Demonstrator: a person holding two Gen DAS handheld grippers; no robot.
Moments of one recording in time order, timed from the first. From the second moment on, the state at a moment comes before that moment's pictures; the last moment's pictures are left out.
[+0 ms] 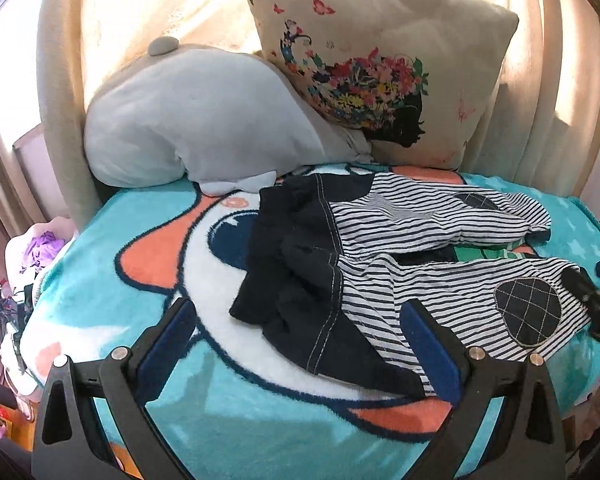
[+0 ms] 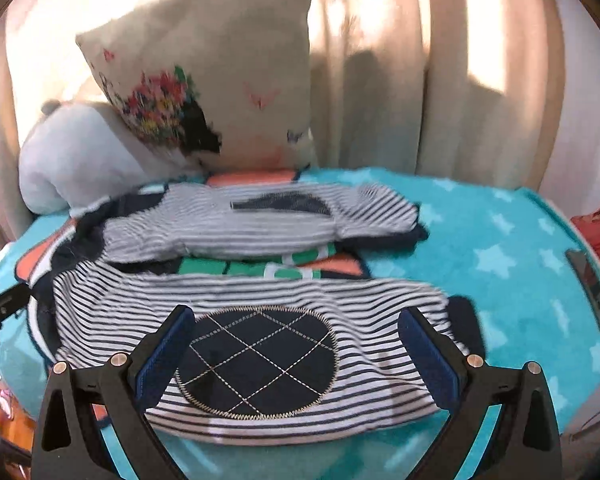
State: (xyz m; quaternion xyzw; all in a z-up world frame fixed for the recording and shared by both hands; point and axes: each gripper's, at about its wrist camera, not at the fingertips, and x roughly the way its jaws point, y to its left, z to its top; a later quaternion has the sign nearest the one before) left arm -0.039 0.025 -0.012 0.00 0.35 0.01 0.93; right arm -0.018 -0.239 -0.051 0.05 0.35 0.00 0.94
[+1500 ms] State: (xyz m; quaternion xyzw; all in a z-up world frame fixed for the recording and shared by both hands) left arm 0.214 -0.043 -0.038 0.08 0.50 -0.22 0.84; right arm 0.179 -0.320 -0.057 -0.08 0.47 0.13 0.87
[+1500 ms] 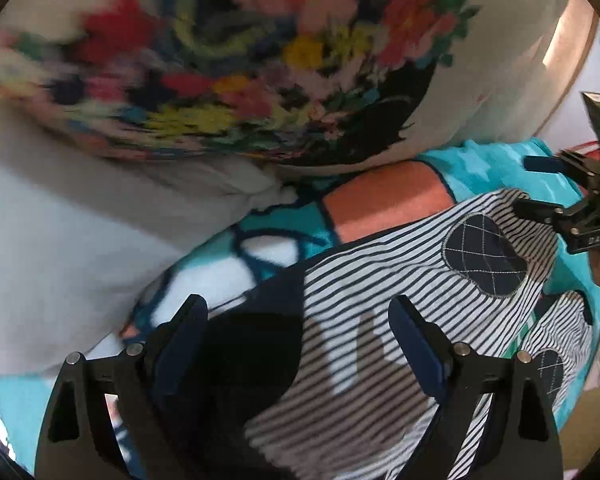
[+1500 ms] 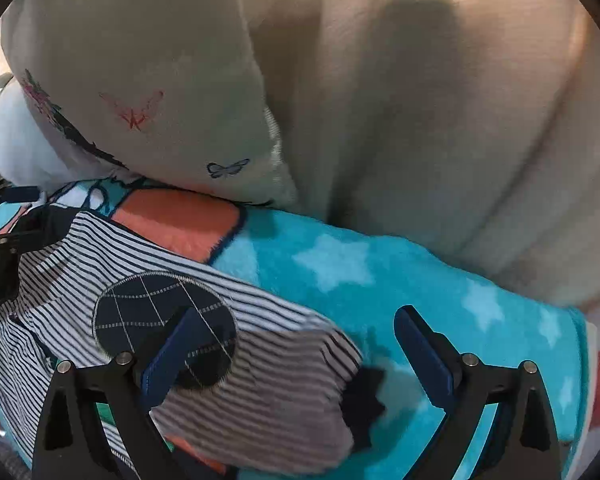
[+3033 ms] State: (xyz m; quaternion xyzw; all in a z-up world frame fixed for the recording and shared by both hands) left arm -0.009 0.016 0.038 0.09 0.33 -0.22 0.91; right arm -0.002 -0.297 -0.014 -0.06 0.38 0.22 0.89
